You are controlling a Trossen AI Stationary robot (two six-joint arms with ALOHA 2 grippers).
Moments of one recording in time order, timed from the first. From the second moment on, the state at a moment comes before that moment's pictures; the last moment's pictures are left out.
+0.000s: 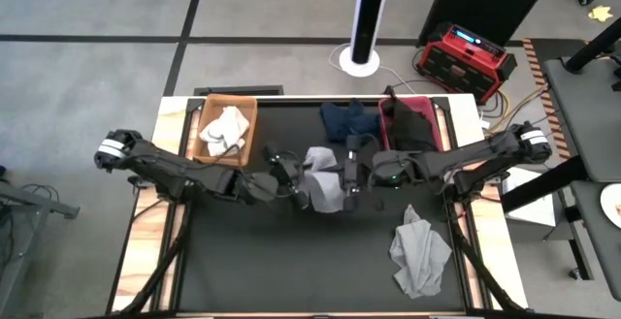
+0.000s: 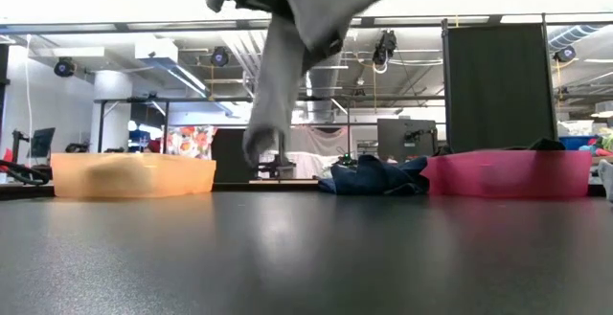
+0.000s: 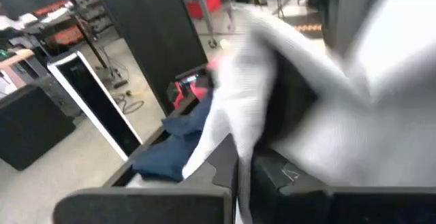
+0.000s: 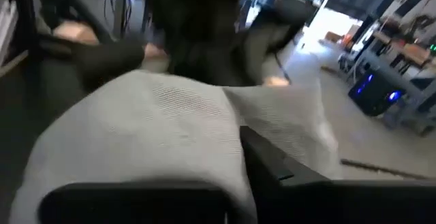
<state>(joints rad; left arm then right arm) -0.25 1.46 1.00 0.08 -0.85 -0.05 0.15 1.41 1.00 0.15 0.28 -0.25</state>
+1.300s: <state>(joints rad) -0.27 1.06 0.99 0.06 -0.59 0.15 0.21 1.36 1.00 0.00 0.34 -0.26</state>
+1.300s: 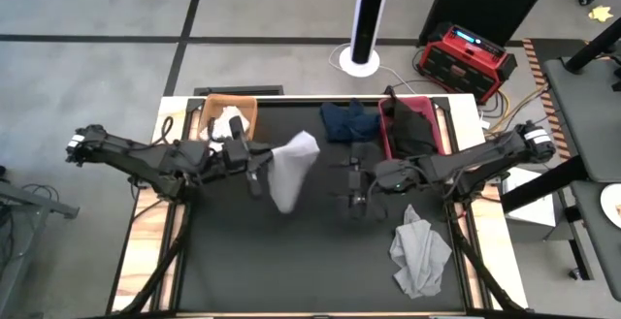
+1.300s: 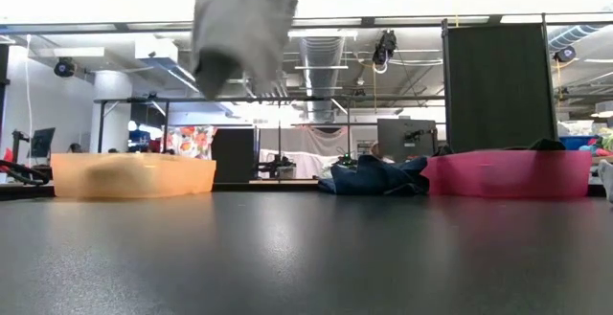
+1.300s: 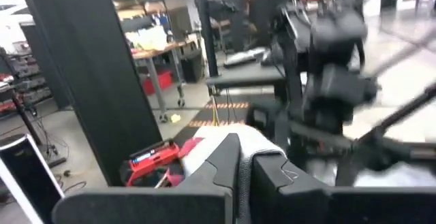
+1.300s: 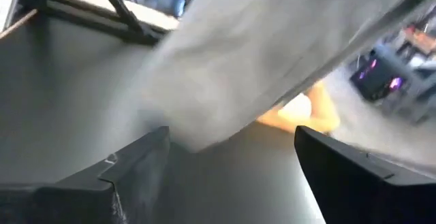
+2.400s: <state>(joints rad) -0.27 1.33 0.92 0.32 -0.37 0.13 0.20 1.40 1.00 0.10 0.20 -0.22</state>
